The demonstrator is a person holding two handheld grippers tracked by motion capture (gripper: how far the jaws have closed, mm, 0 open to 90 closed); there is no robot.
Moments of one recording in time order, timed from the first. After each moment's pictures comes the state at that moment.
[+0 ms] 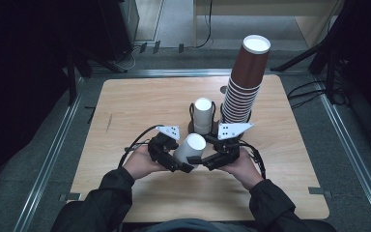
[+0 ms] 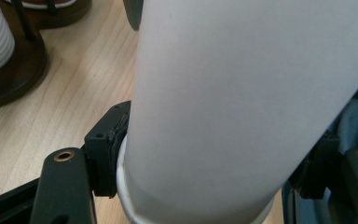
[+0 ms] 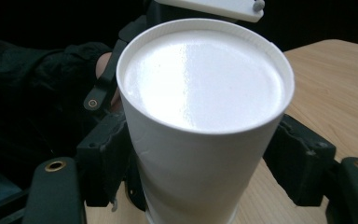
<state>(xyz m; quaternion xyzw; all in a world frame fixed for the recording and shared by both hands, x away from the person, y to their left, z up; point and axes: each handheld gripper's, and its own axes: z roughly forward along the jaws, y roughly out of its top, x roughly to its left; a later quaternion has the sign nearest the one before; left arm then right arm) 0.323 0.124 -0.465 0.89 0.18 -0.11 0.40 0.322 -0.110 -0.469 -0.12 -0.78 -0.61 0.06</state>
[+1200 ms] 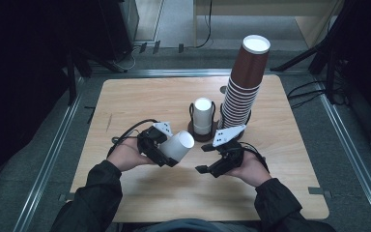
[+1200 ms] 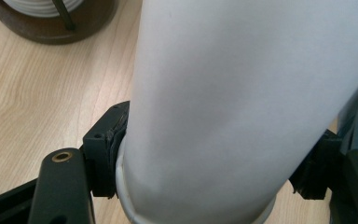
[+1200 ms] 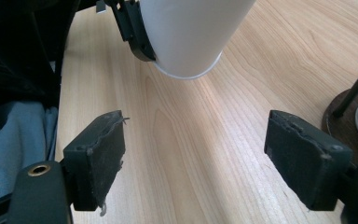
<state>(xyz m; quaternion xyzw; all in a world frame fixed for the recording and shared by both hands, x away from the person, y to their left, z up) 0.332 0.145 -0.453 0.94 0.19 -0.03 0.27 0.315 -0.118 -0.471 -0.14 -0.88 -0.45 0.03</state>
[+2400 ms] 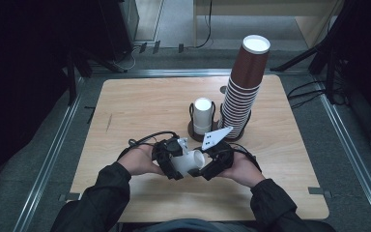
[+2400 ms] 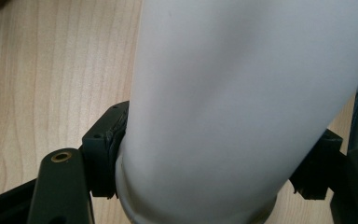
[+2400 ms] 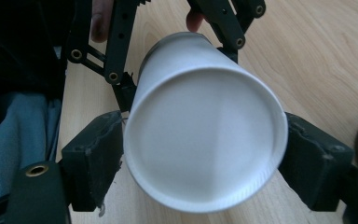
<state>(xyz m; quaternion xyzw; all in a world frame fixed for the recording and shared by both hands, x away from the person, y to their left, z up) 0.319 0.100 -0.477 0.98 0.13 -0.05 0.16 0.314 -0.091 -0.477 -0.11 -0.90 -0.43 0.04</state>
